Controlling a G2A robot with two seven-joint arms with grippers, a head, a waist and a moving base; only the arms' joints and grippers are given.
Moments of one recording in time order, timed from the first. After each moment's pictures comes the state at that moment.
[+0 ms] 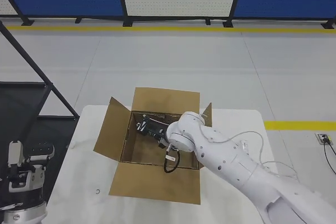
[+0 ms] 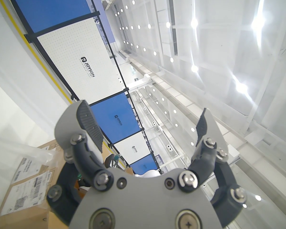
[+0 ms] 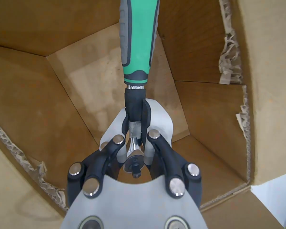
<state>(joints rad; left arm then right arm) 1.64 -1.33 -1.89 -2.19 -0.15 -0.25 0.01 -0.11 -1.53 0.38 -0.93 -0.81 -0.27 0.99</state>
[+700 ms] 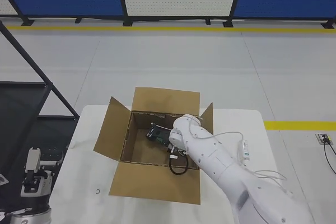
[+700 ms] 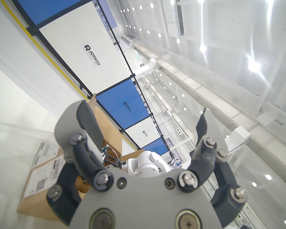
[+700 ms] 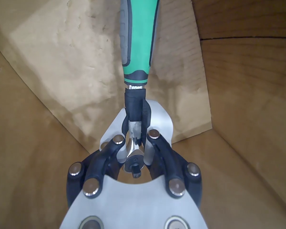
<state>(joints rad) 1.68 -1.33 -1.89 -2.17 -0.06 -0.30 -0.06 -0.06 -1.77 0.30 -0.34 -0.78 -0.44 0.91</state>
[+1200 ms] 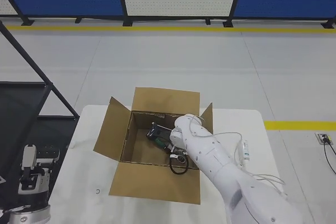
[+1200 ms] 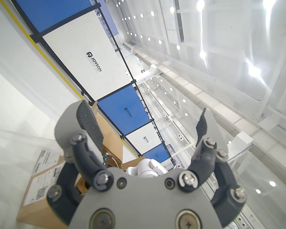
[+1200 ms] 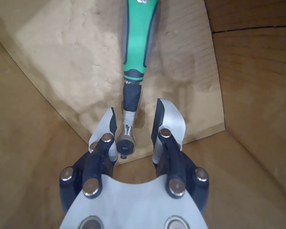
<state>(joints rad) 1.65 -1.33 -1.89 -2.16 -0.04 -0.29 -0.01 -0.03 -1.83 0.32 -0.21 -0.76 -0.49 0.87</state>
